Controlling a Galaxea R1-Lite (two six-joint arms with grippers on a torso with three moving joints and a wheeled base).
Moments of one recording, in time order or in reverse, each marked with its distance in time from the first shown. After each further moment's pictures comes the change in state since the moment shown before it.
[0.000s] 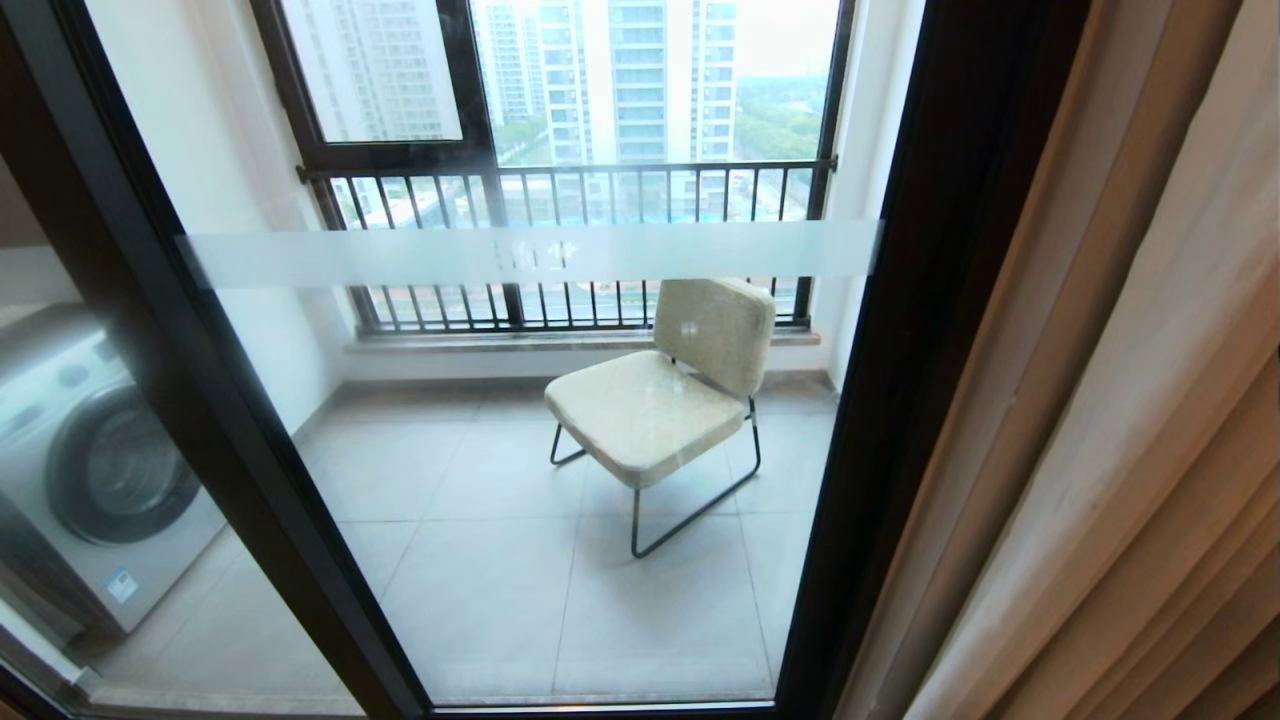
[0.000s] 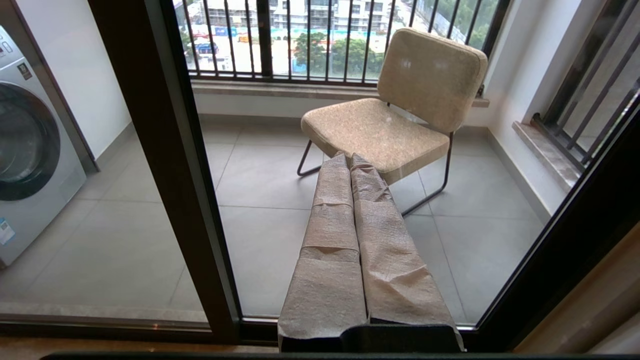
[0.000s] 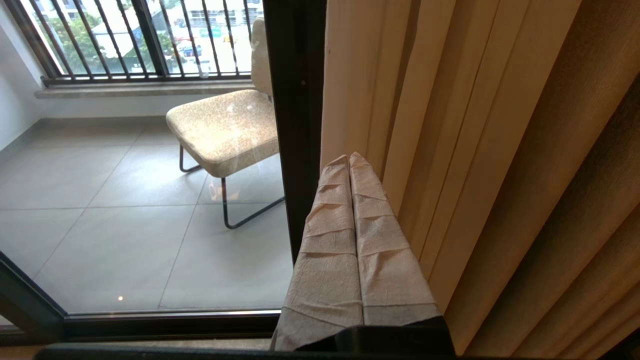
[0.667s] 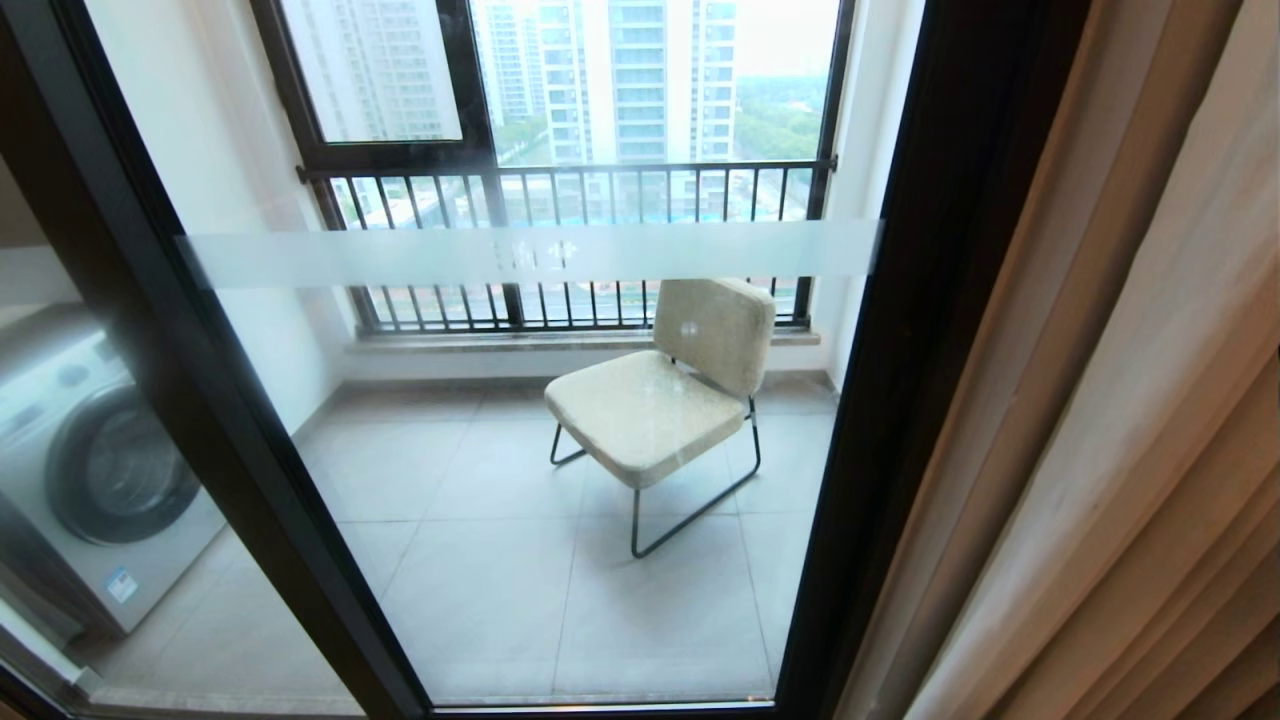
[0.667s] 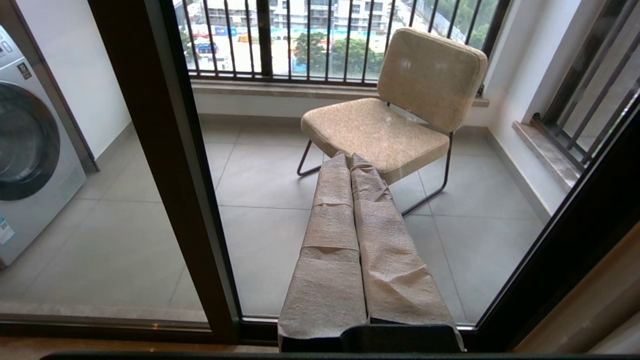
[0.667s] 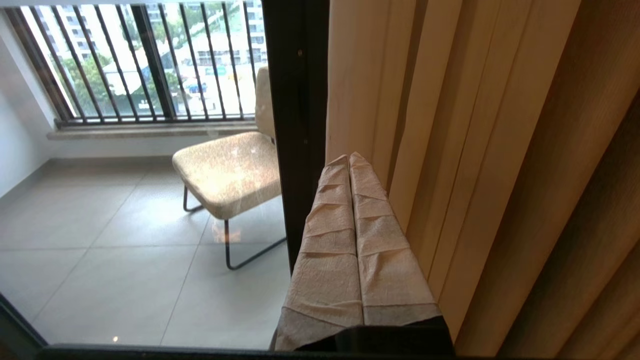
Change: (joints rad) left arm 0.000 0.000 0.000 0.000 0.000 0.000; right arm 0.000 0.165 -0.100 -0.166 0.001 0.009
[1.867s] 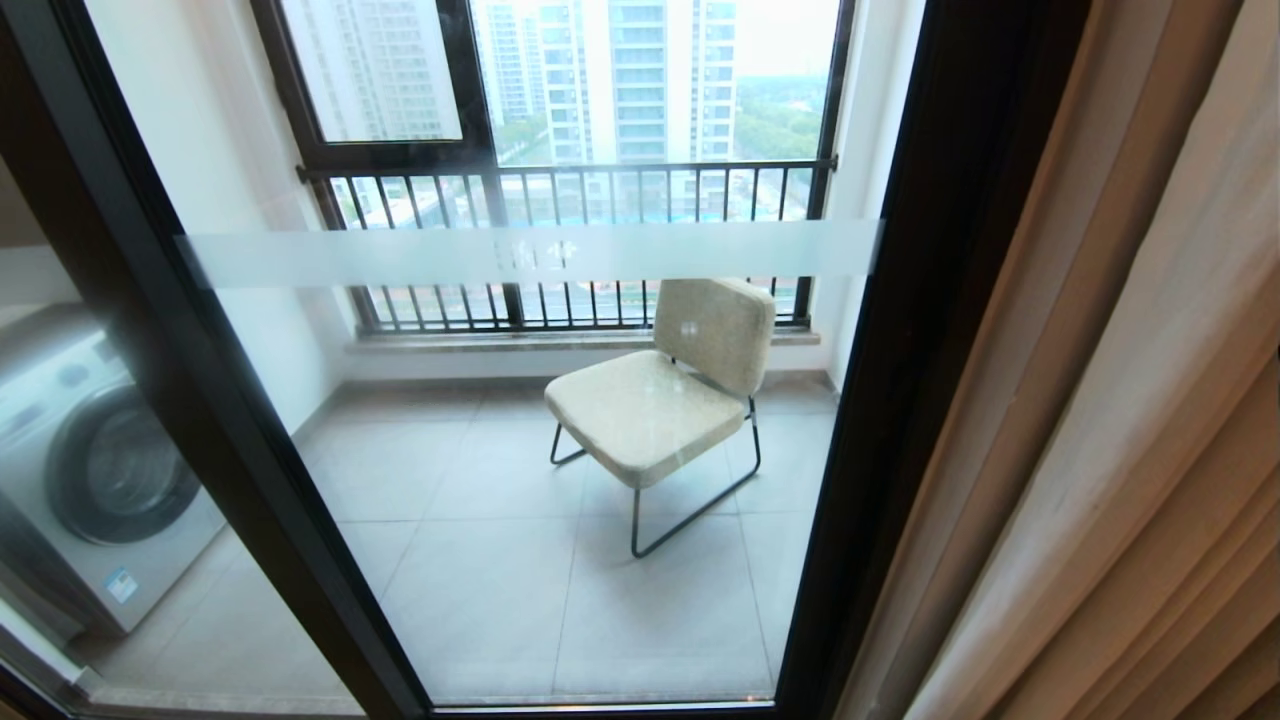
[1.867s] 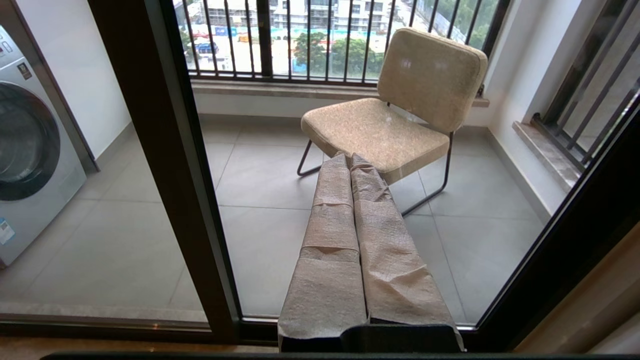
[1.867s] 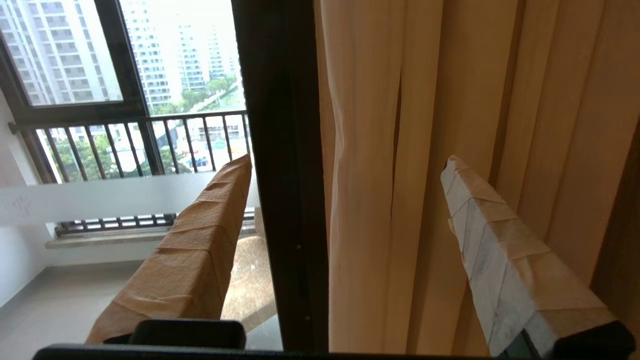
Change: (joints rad) left arm 0.000 0.000 0.000 0.000 0.000 0.000; right arm -0.055 0.735 -0.635 -0.304 0.003 0.054
